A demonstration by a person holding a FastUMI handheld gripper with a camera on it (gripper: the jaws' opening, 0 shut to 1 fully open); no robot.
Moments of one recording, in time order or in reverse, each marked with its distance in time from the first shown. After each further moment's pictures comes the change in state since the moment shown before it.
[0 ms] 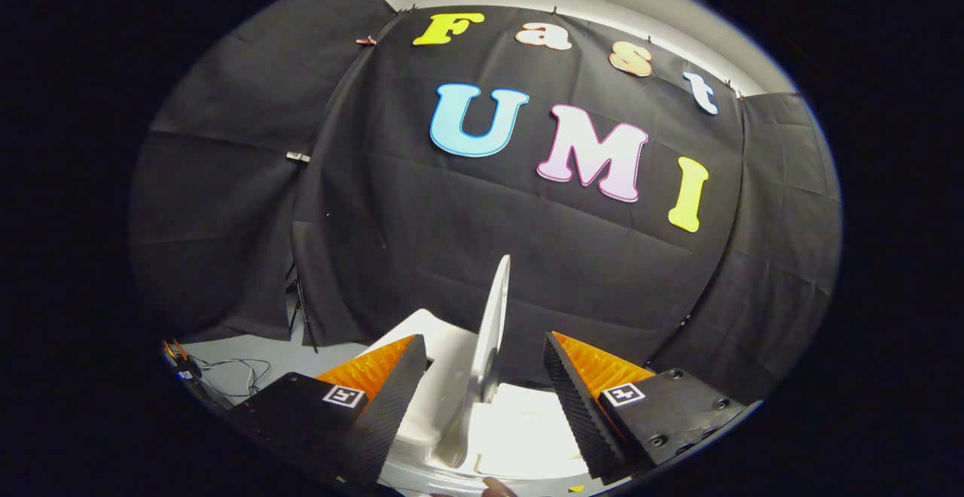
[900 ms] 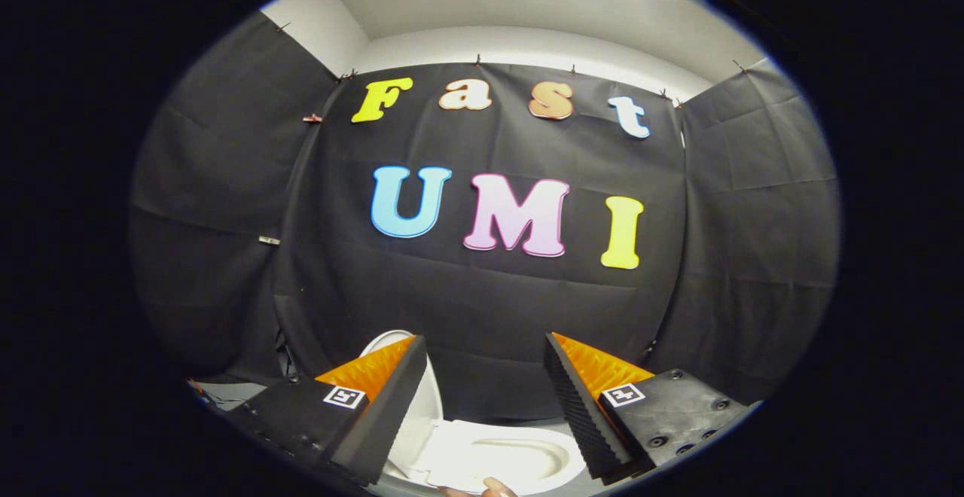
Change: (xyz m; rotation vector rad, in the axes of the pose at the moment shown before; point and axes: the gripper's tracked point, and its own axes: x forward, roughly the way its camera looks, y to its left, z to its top) arm -0.099 -0.199 0.097 0.128 -0.211 -0.088
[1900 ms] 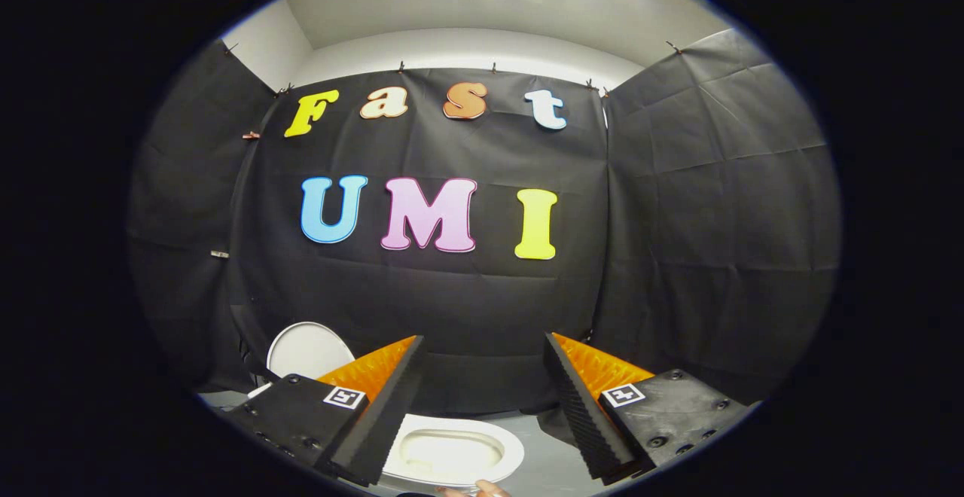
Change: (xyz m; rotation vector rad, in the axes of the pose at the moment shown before) arm -0.051 -0.167 -0.009 0.063 0.011 -0.158
